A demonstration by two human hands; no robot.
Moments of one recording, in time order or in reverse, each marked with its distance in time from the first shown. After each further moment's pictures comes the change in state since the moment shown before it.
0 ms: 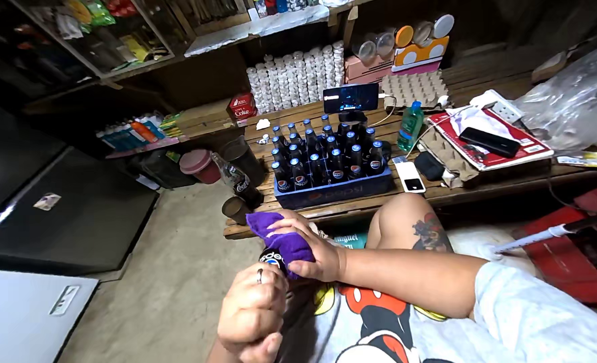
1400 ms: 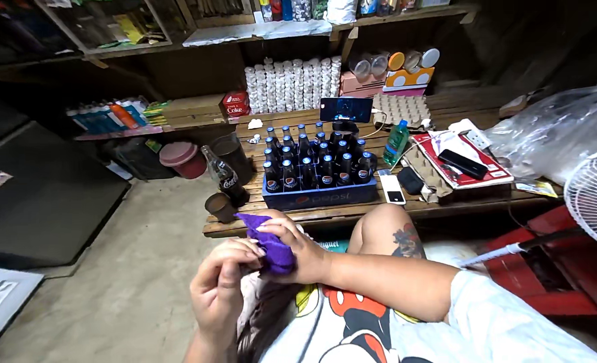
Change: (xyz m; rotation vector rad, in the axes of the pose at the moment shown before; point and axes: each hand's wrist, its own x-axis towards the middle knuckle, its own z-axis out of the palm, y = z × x) left_hand -0.002 -0.005 0.005 -0.018 0.413 -0.298; right_hand 0.000 -0.003 0.005 -0.246 -0.003 -0.089
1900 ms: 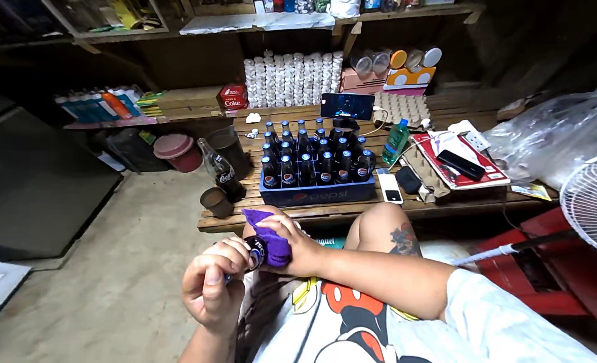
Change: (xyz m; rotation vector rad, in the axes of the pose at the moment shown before) left_hand -0.008 -0.014 0.005 -0.122 0.165 0.123; right_hand -0.007 0.008 -0.002 -0.015 -0.181 0.303
